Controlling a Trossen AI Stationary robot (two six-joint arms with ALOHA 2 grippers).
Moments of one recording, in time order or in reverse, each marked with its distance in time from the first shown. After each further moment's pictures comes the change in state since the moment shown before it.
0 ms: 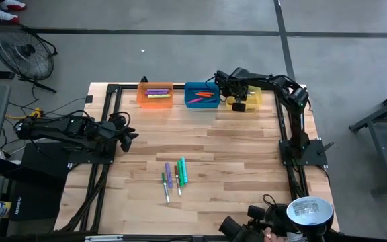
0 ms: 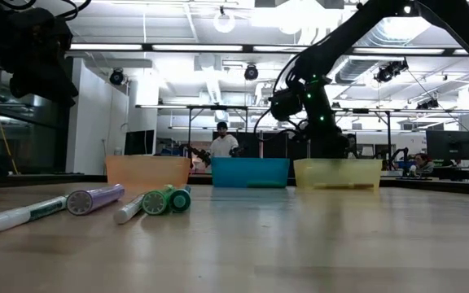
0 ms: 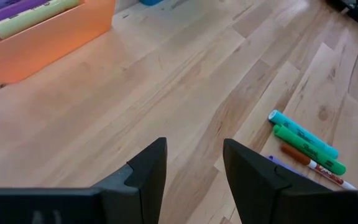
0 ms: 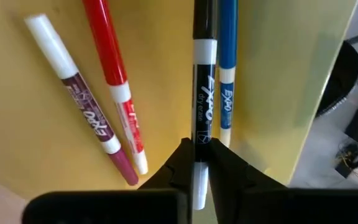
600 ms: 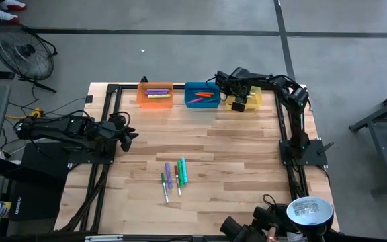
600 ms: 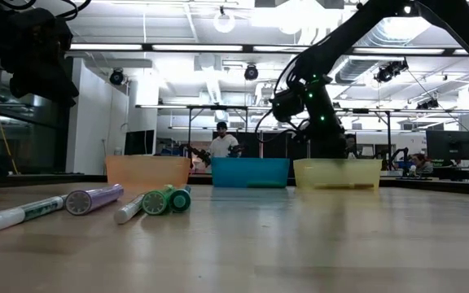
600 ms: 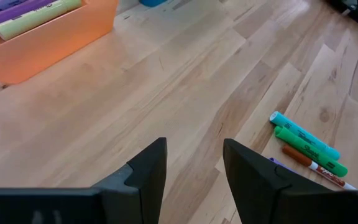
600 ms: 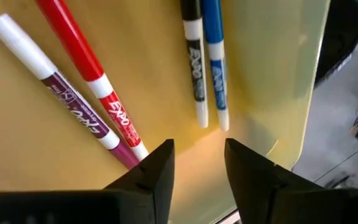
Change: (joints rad) left arm 0.000 0.000 0.000 0.000 -0.007 0.000; right arm -0.004 0.000 0.001 -0.051 0.021 0.187
